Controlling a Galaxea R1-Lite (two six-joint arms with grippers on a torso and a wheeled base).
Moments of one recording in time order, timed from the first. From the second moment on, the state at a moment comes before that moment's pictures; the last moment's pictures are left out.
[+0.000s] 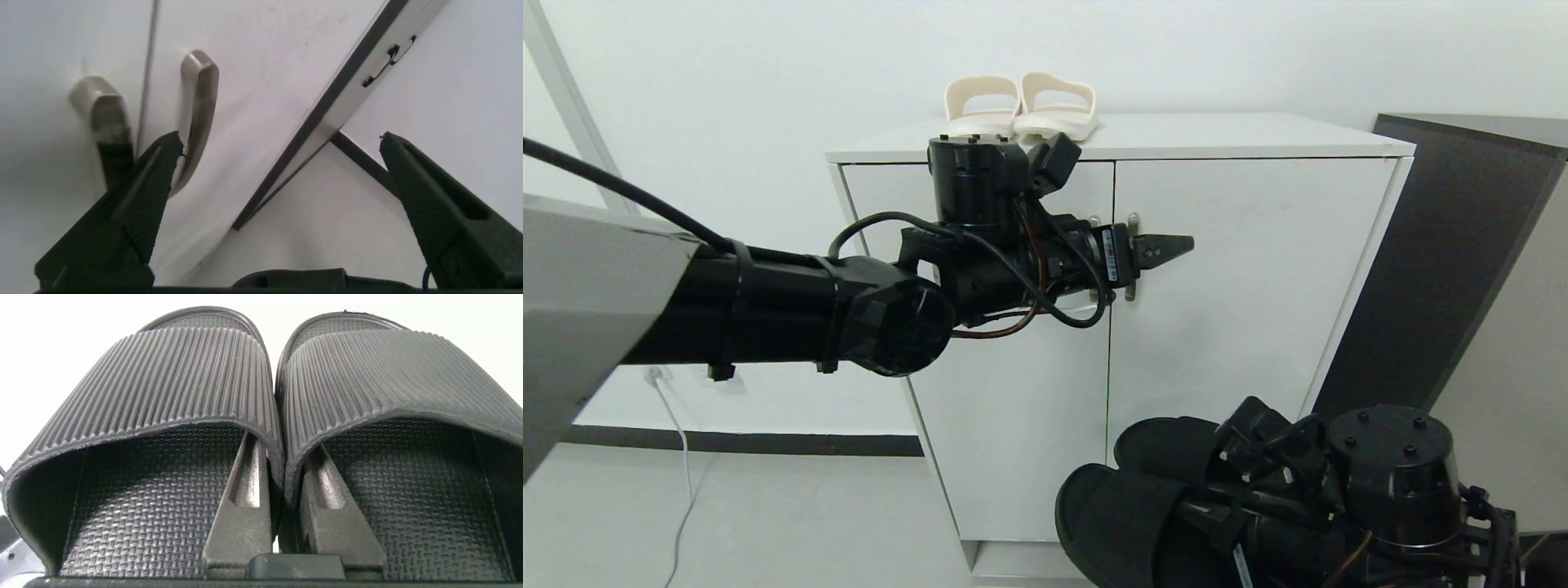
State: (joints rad) left arm -0.60 1.97 -1.45 -0.48 -0.35 -0.32; right arm 0.81 1.69 -0.46 -0.83 0.00 0.01
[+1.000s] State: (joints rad) left arm -0.61 1.97 -1.36 -0.52 -0.35 -0.34; right arm 0.82 1.68 -0.40 -0.83 0.12 -0.04
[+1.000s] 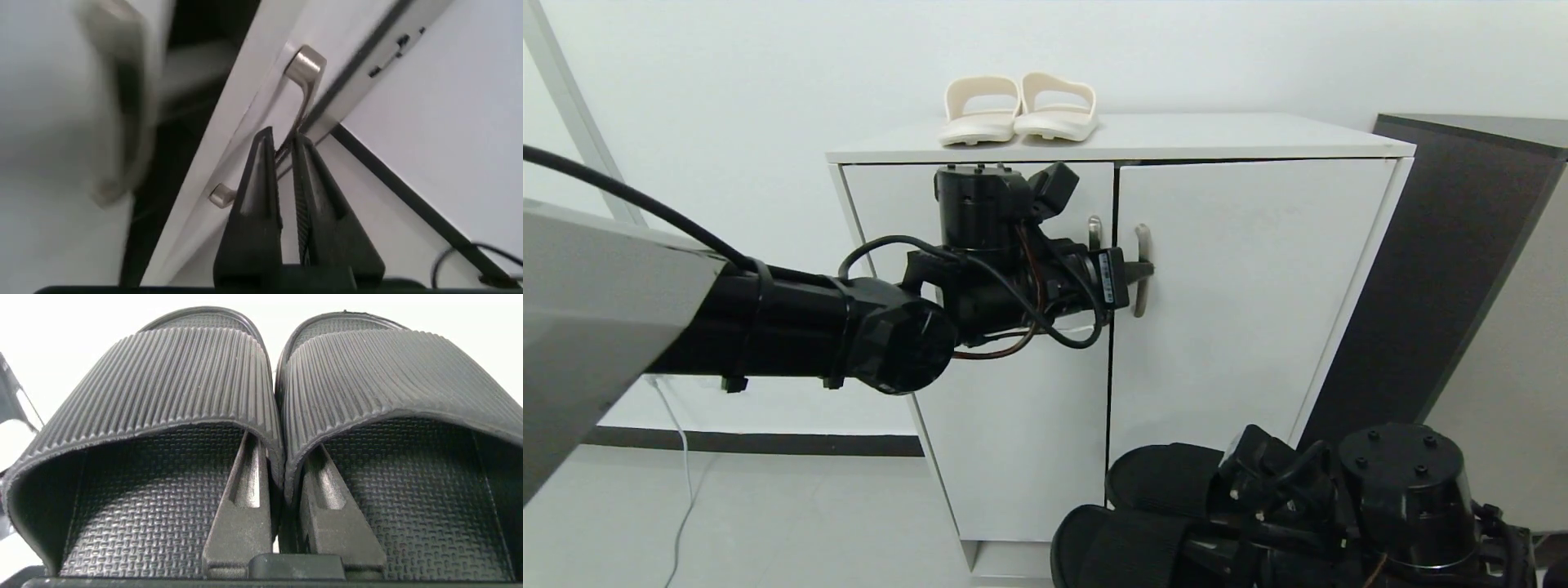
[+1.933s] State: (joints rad) left arm -0.54 1.83 -1.21 -0.55 -0.35 -0.34; right arm 0.82 1.66 -0.38 -0.84 0.13 -0.05
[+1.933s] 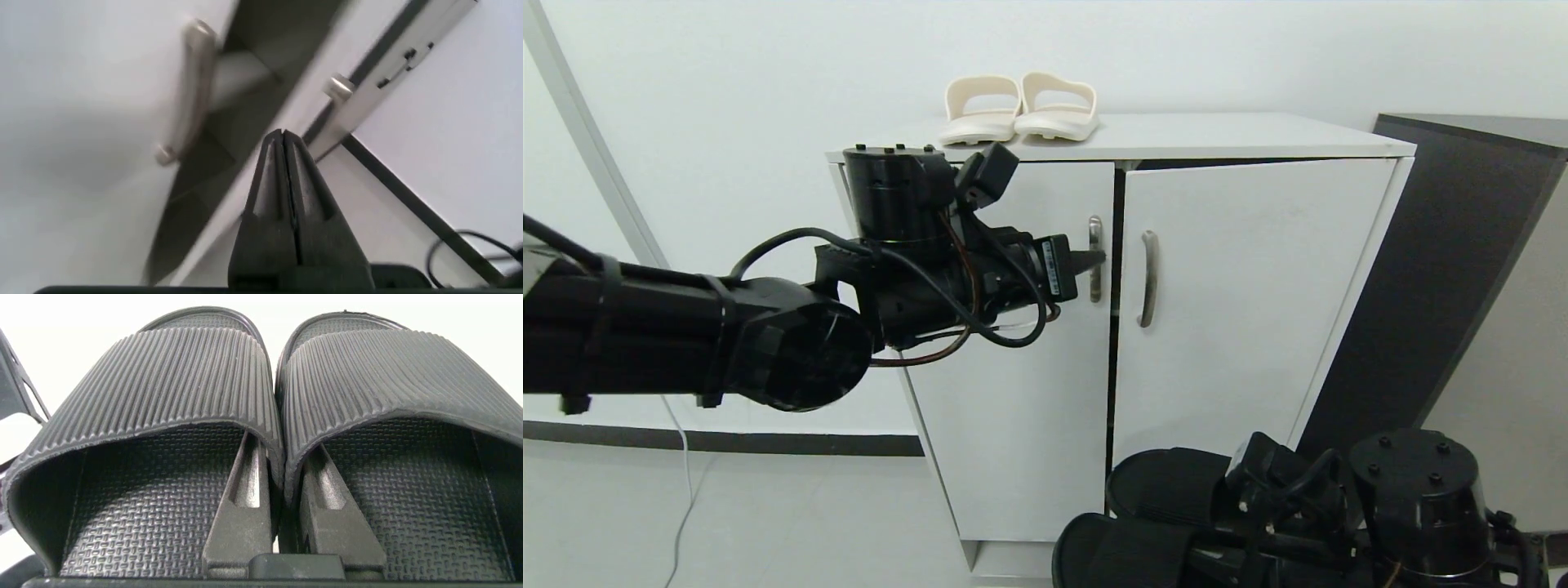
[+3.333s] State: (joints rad) left arm -0.61 2.00 -1.40 -0.56 -0.35 -0.38; right arm 0.84 1.68 -0.38 -0.84 0.12 -0.05
